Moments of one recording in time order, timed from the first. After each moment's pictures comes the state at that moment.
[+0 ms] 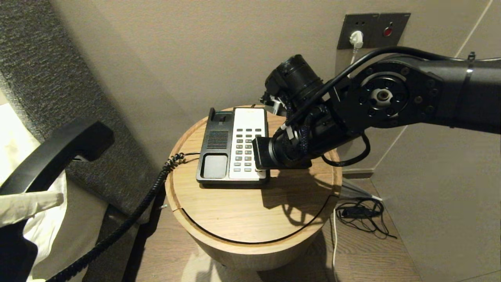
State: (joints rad) left arm -0.66 0.95 -1.17 0.75 0.28 -0.47; right arm 0.79 2.07 -1.94 0.72 0.00 0.49
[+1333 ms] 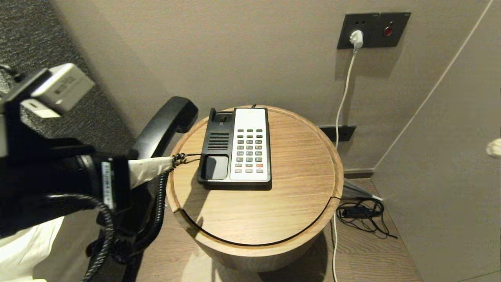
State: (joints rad) left arm -0.74 1.20 -1.01 0.21 0.26 -0.26; right arm 0.72 1.17 -1.59 1.02 -0.13 0.62
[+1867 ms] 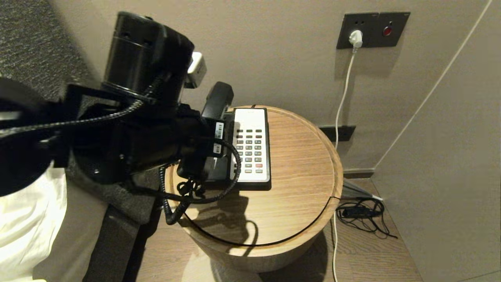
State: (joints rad) left arm -0.80 1.61 -1.35 0.20 0.53 -0.22; right arm 0.68 0.76 -1.34 0.99 -0.13 0.85
